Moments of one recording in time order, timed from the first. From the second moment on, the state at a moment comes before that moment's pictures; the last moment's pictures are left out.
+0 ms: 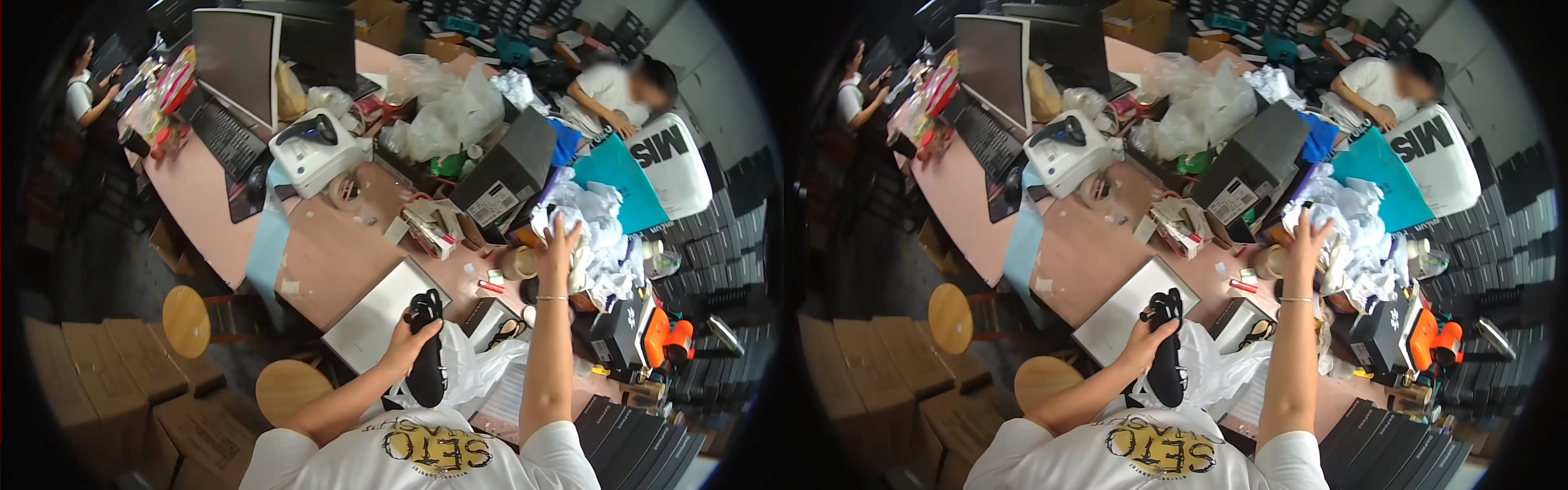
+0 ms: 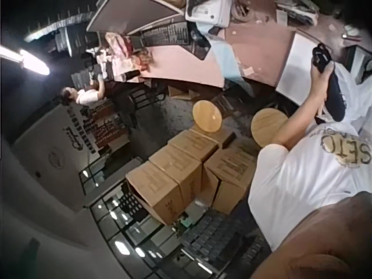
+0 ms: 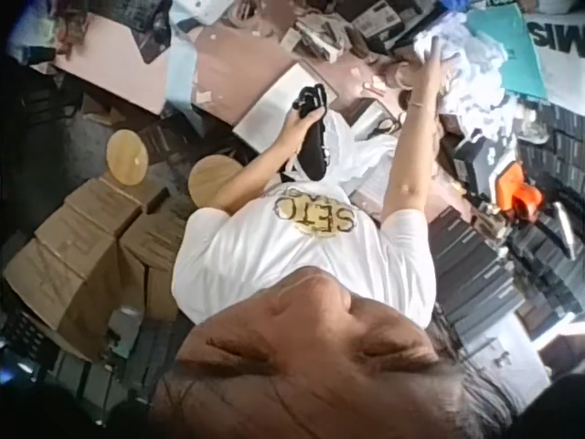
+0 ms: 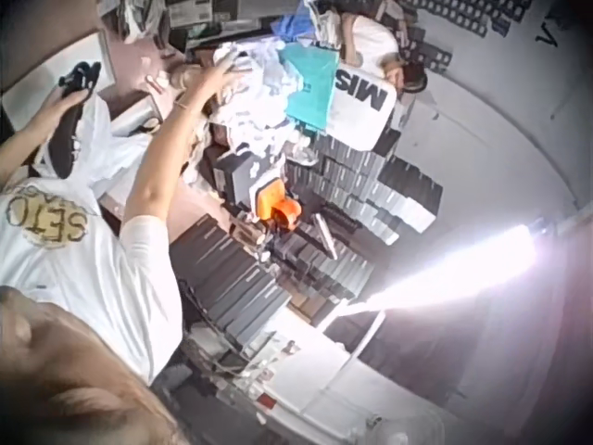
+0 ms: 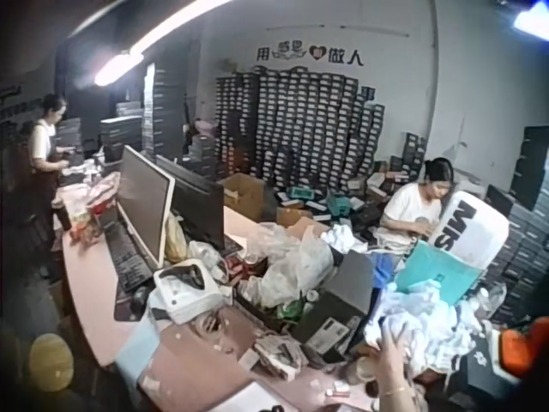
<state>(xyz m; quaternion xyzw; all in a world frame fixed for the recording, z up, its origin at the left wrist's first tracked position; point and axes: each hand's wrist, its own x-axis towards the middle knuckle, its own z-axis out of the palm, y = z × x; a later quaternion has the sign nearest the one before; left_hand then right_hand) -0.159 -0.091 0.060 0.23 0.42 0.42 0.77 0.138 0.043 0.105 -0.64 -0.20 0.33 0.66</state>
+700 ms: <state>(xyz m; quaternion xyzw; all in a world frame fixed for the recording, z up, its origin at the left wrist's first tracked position) -0.173 -0.093 0.069 0.21 0.42 0.42 0.77 0.187 0.084 0.128 -0.66 -0.30 0.45 0.52</state>
